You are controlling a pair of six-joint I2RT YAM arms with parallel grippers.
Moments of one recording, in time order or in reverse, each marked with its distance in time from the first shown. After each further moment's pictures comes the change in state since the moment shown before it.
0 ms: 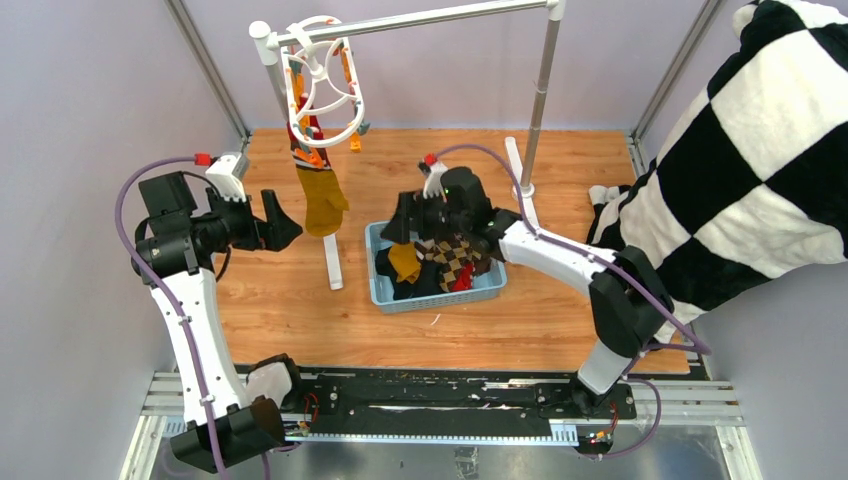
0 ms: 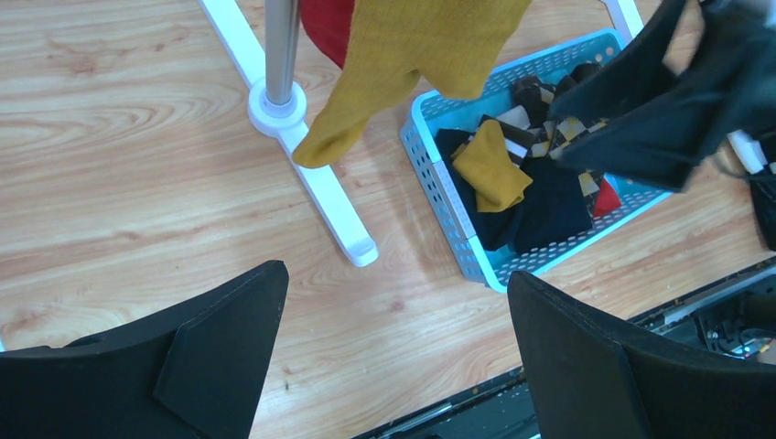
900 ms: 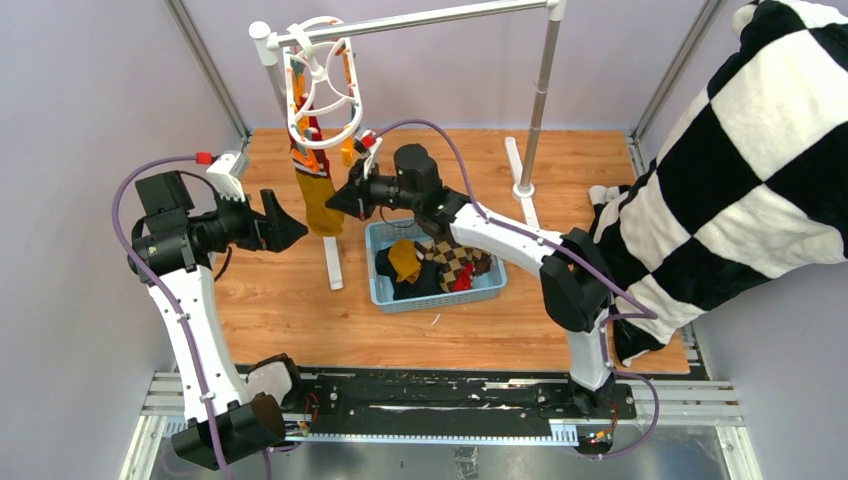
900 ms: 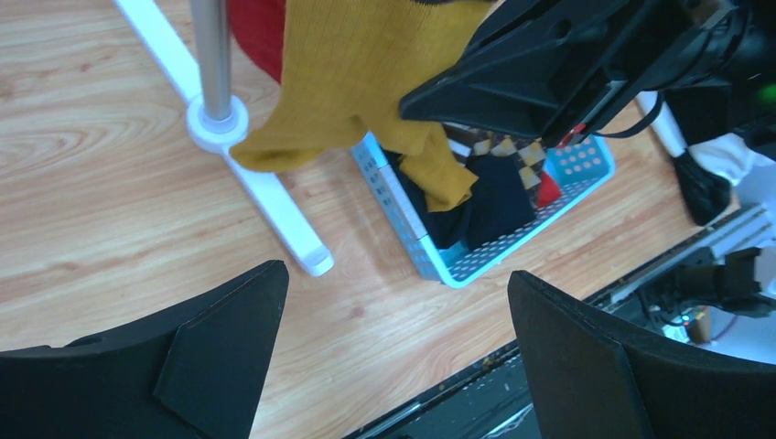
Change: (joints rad) left arm 0.023 0.018 0.024 -0.044 0.118 0.017; right arm 0.123 0.285 0.489 0.259 -0.153 -0.269
